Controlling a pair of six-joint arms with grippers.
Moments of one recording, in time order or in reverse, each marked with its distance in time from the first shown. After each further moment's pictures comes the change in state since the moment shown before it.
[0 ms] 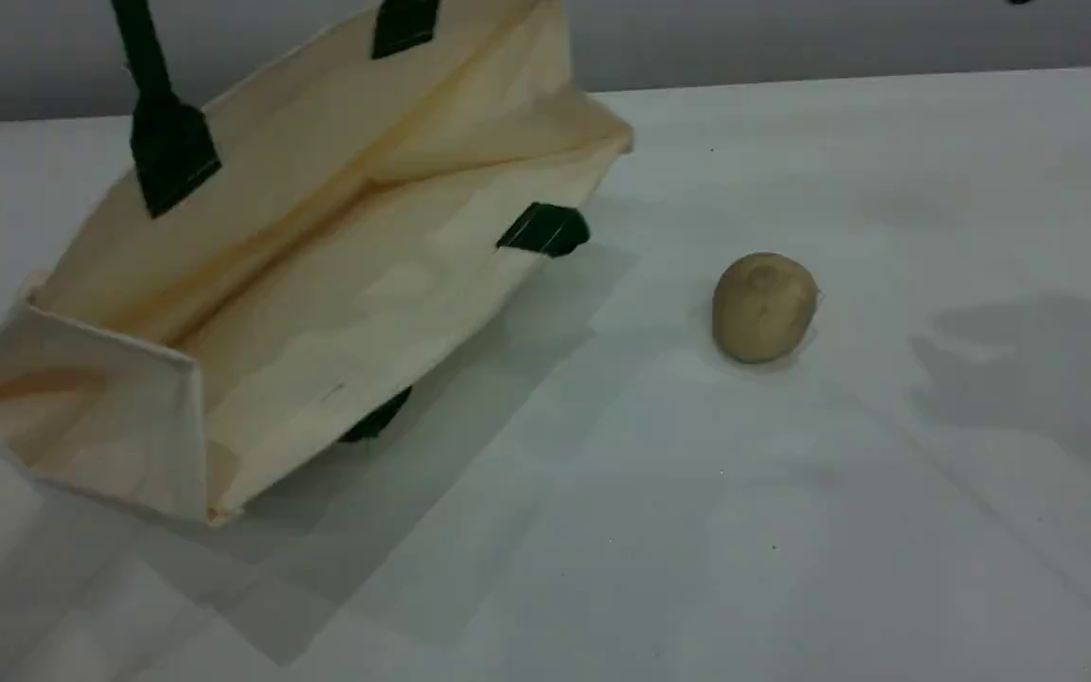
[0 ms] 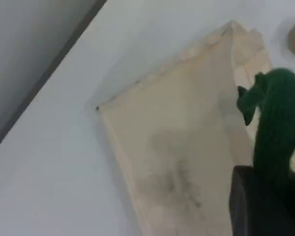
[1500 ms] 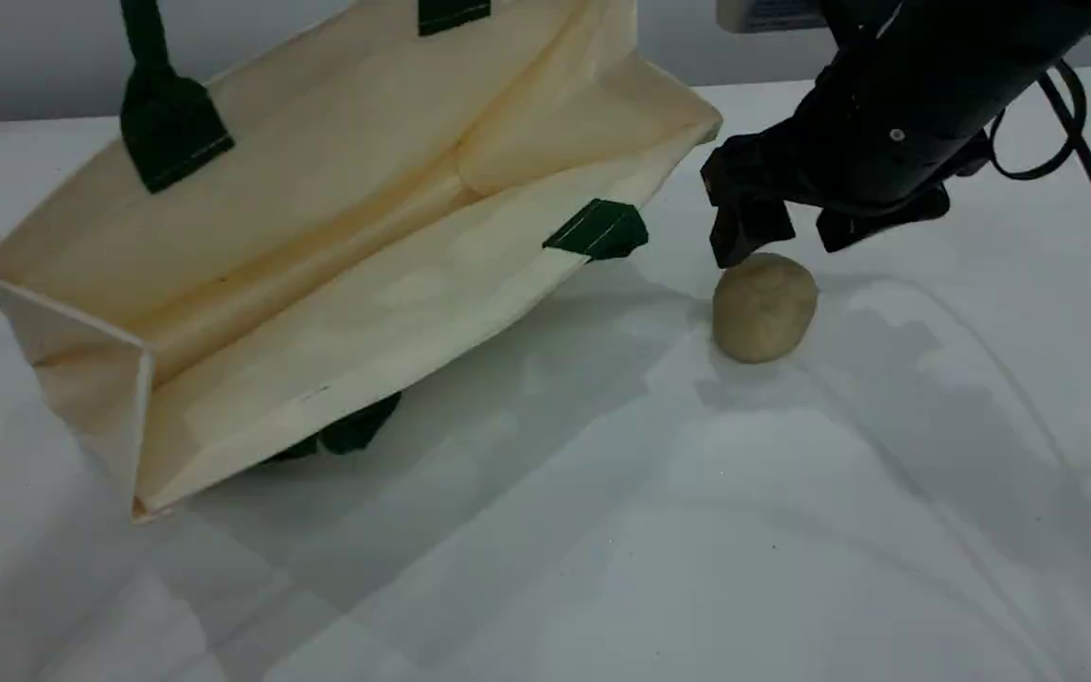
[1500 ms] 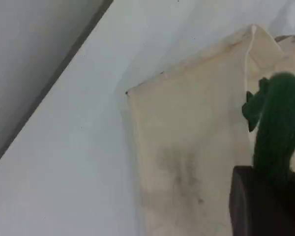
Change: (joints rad) left arm -0.032 -0.038 0.000 -0.024 -0.001 -0.004; right arm 0.259 0.489 -0.079 0.061 -0.354 -0.046
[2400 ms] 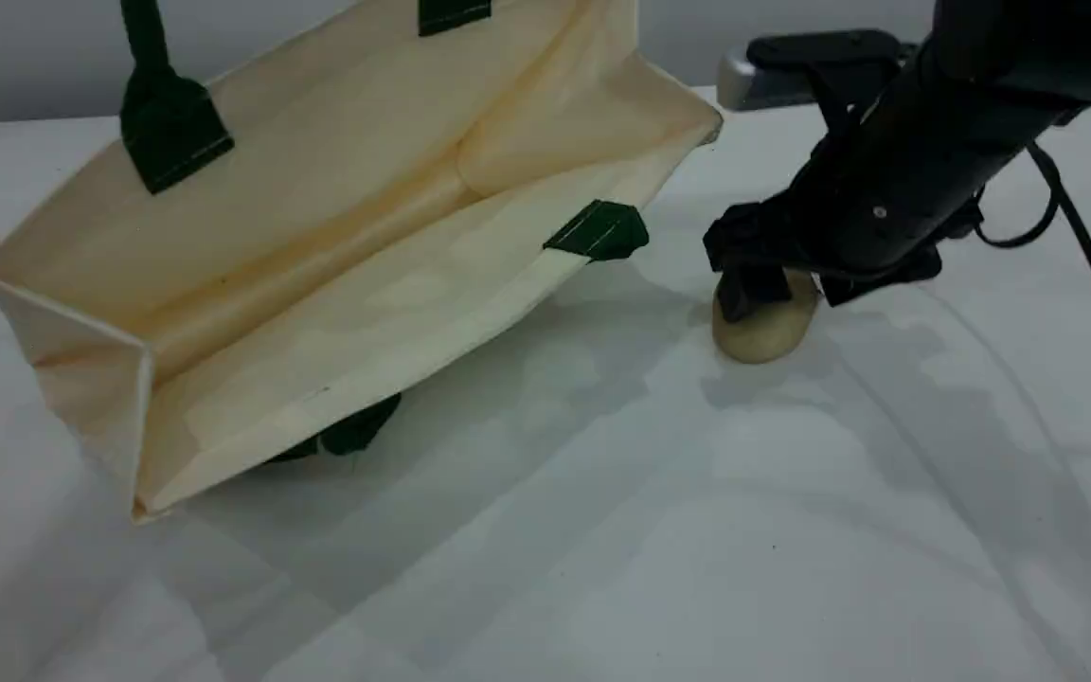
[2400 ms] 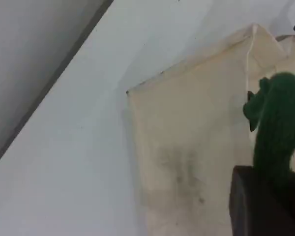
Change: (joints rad) left arm 0.000 0.000 0.000 0.002 0.000 0.000; right arm -0.001 0.115 0.001 0.027 -0.078 -0.002
